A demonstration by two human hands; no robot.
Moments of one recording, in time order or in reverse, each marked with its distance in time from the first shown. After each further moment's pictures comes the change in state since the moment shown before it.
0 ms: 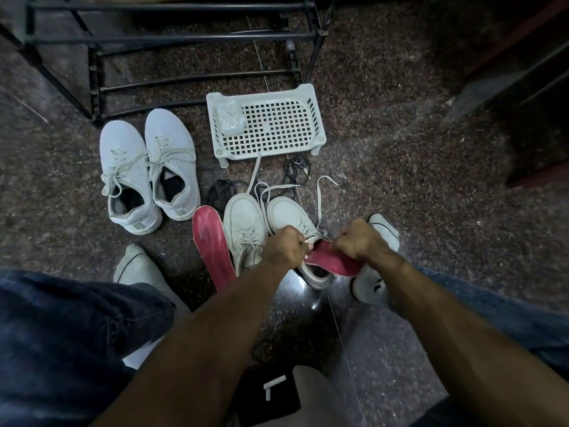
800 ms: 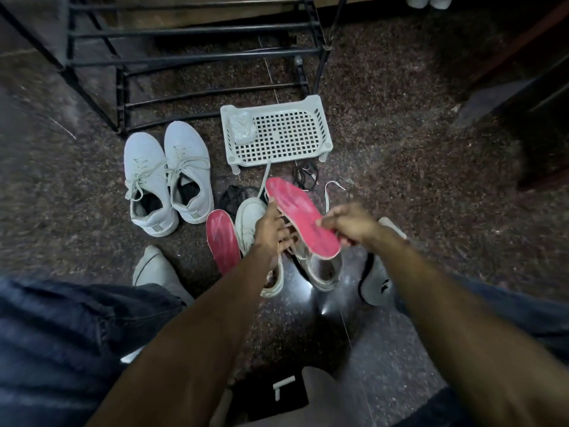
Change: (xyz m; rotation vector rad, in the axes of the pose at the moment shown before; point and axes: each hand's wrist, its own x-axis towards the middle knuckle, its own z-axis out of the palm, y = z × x) left_hand -0.020 0.000 -0.047 -1.206 0.051 -0.300; right_hand -0.030 -0.032 -0.018 0.413 -0.126 -0.217
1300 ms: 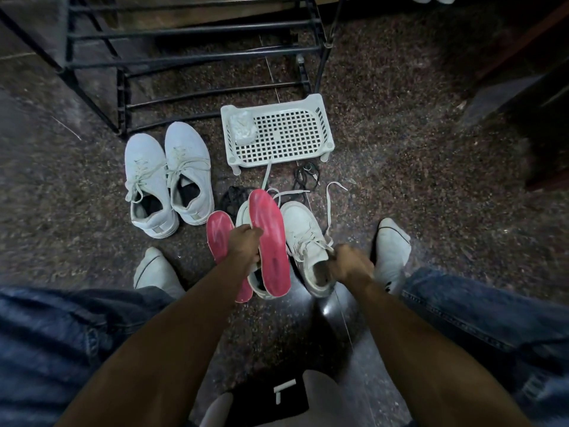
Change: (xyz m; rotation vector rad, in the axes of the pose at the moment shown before) left_hand 0.008 0.002 -0.046 0.266 0.292 -0.026; right_hand 0.013 0.074 0.051 -0.699 0.183 0.127
